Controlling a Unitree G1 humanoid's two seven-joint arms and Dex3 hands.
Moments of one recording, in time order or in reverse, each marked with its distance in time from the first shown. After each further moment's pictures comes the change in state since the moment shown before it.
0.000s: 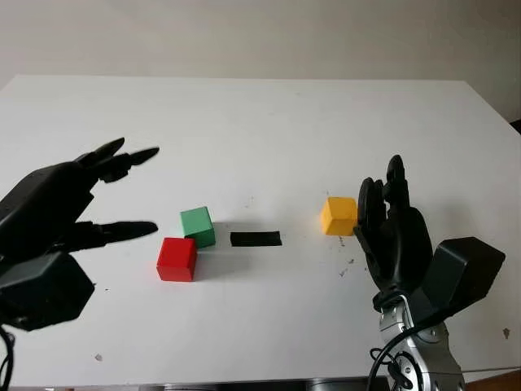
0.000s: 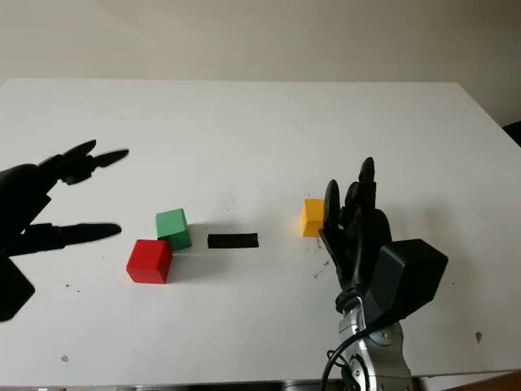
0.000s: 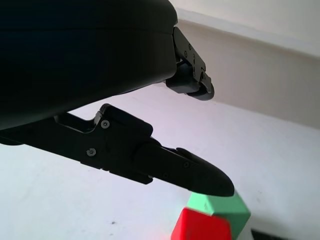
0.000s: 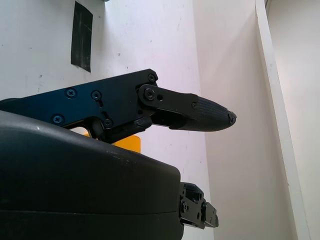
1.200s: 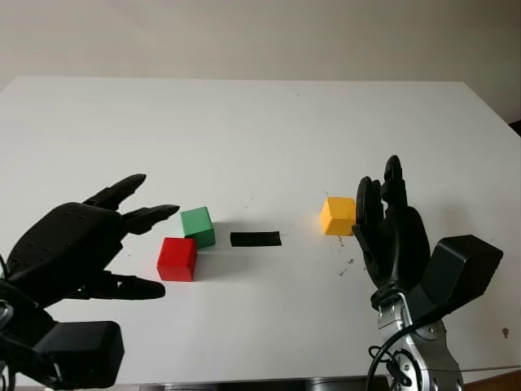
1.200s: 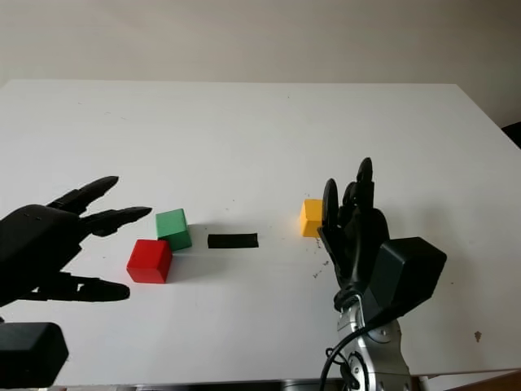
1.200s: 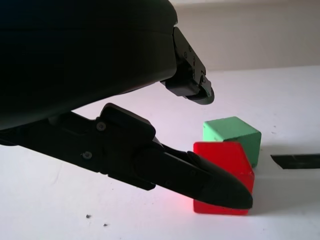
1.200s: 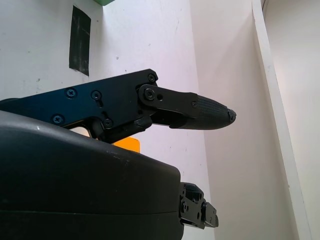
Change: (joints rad) left arm 0.129 -0.064 -0.096 -0.123 0.371 -0.052 0.070; right arm -0.009 0.001 0.003 0.013 0.017 0.002 -0.001
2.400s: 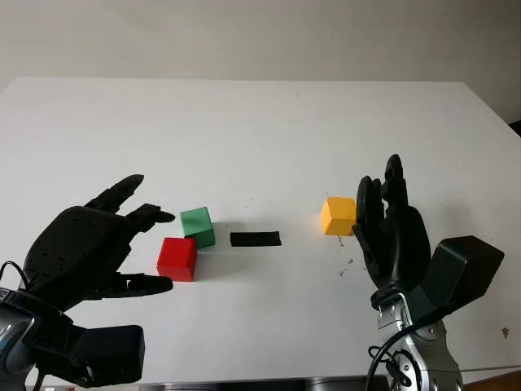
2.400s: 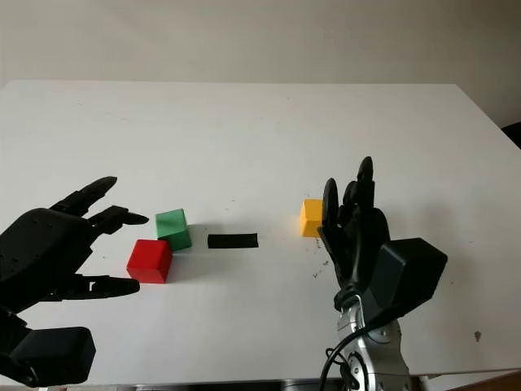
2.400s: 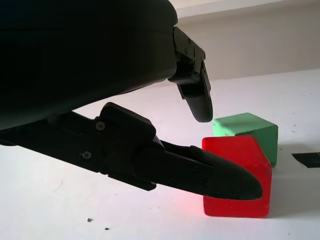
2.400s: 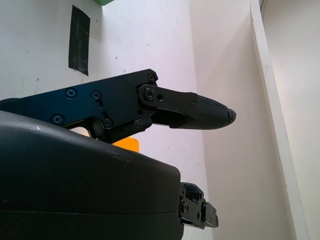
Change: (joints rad) left arm 0.006 -0.031 -0.046 0.028 0.144 0.027 0.064; right arm 0.001 0.000 0.000 0.011 0.000 -0.018 0.002
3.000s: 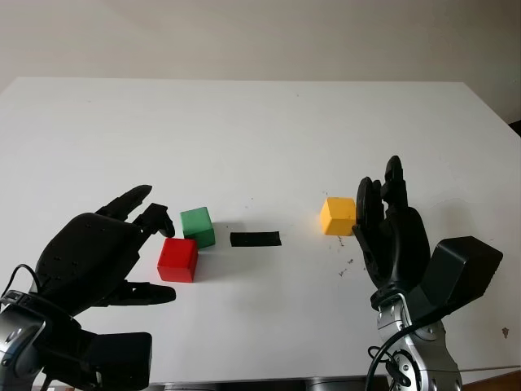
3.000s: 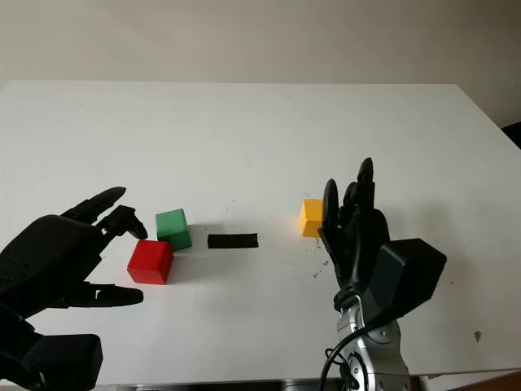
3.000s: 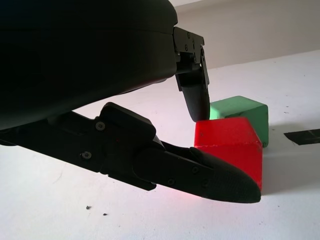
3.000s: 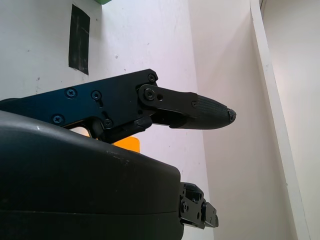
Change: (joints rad) left arm 0.006 -0.004 -0.045 -0.024 0.064 0.038 -0.023; right arm 0.002 0.000 0.000 0.000 0.002 0.000 -0.006
